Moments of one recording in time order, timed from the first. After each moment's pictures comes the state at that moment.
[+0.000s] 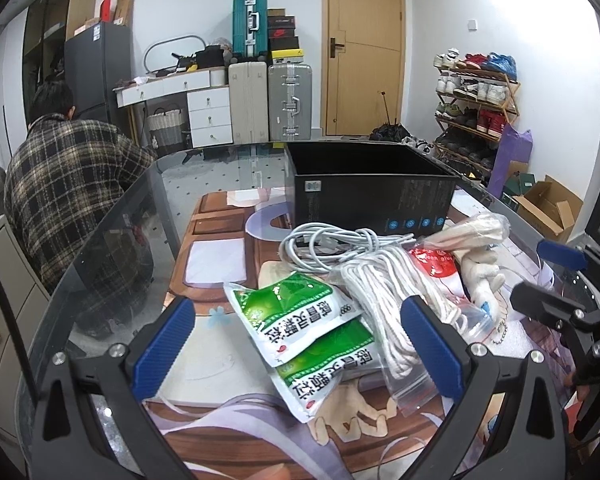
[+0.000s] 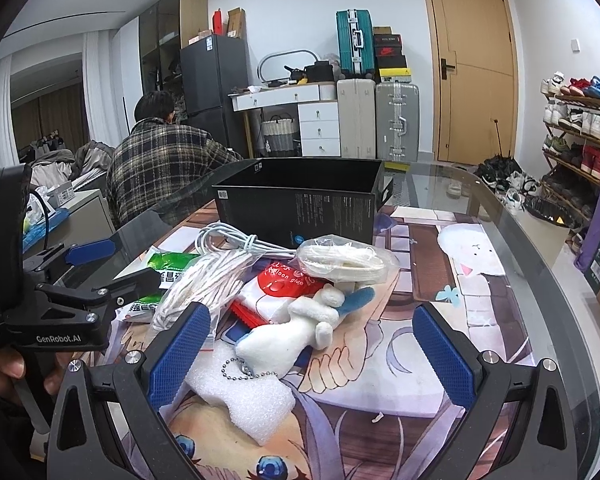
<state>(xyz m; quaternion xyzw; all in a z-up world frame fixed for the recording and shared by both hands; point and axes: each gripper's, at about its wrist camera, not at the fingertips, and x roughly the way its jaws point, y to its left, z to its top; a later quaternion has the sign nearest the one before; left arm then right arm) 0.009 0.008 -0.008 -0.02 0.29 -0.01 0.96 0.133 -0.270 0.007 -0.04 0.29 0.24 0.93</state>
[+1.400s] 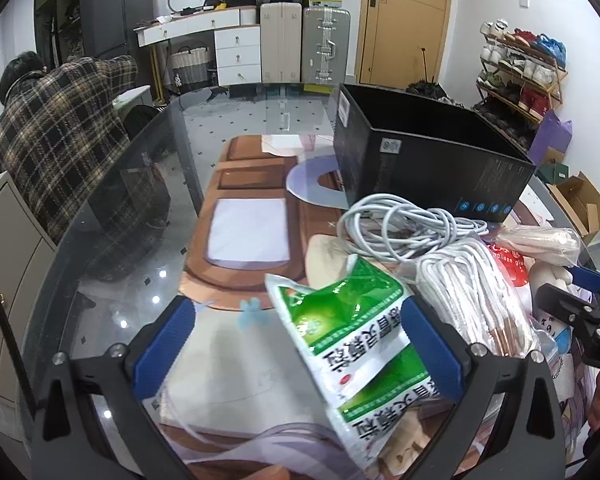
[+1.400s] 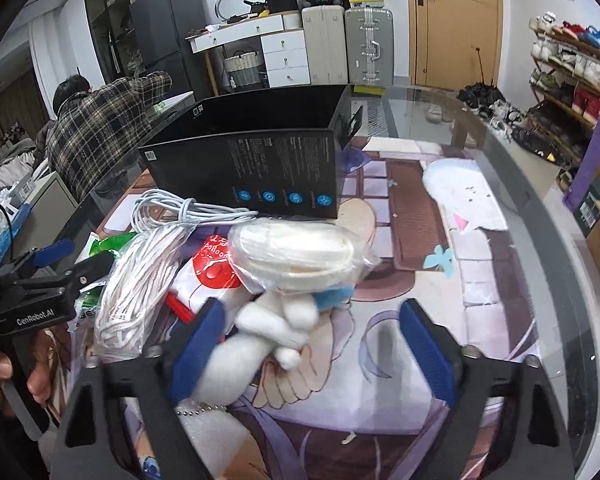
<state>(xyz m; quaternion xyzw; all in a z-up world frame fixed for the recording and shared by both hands) 0.087 0.040 -0.043 -0.04 0.40 0.04 0.91 0.216 -0.262 -0.025 -0.03 0.43 0.18 0.88</state>
